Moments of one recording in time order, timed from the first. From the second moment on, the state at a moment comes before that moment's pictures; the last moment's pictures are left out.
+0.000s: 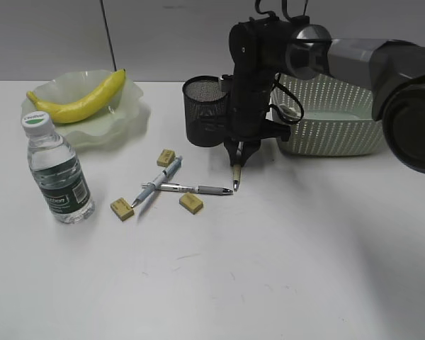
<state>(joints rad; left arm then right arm) -0.33 0.07 -0.54 0.07 1.06 -0.07 0.53 2.55 -2.15 0.04 1.12 0.59</state>
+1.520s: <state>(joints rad) -0.33 0.07 -0.54 0.07 1.06 -0.07 0.53 2.24 -2.15 -0.05 0.67 0.28</state>
